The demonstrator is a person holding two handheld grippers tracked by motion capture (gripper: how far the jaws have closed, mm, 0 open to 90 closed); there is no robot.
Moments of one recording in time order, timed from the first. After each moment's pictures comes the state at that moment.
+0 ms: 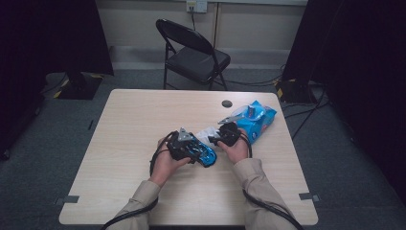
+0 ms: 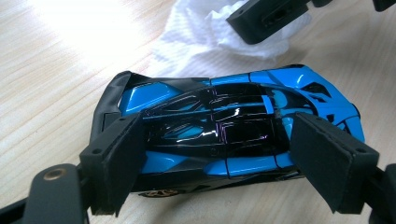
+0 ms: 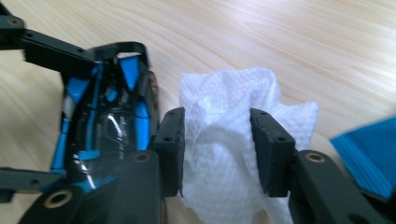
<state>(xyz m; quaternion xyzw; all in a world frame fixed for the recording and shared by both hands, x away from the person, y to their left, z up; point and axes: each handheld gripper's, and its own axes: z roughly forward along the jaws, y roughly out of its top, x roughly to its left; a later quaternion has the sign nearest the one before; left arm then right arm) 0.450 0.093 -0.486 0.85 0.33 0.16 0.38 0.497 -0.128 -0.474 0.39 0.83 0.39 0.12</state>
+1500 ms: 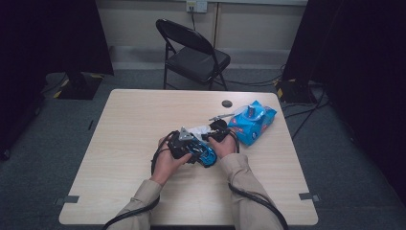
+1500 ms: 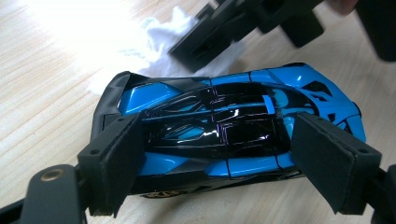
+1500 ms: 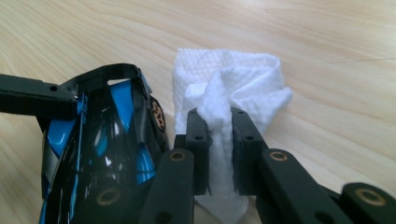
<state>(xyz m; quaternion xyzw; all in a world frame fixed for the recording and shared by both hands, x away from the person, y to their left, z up) 0.451 0.091 -0.485 0.85 0.33 0.15 0.38 0.522 -0.095 -0.495 0.45 0.81 0.38 0.07</state>
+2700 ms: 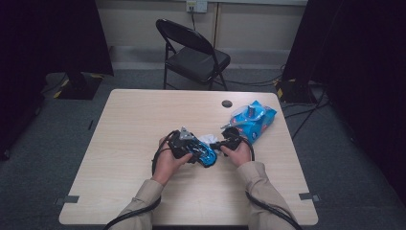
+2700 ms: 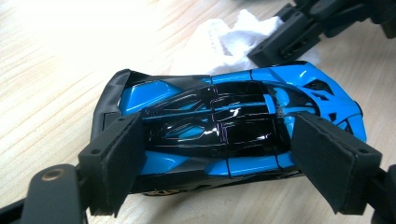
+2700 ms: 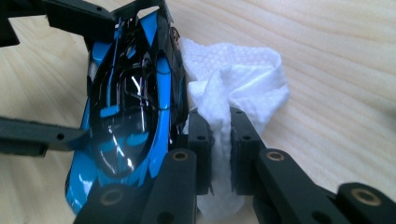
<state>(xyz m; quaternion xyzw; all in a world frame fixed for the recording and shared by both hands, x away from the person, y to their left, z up) 0.452 0.089 -0.483 0.86 0.33 0.15 0.37 0.493 -0.140 -0.496 0.41 0.82 0.39 0.01</state>
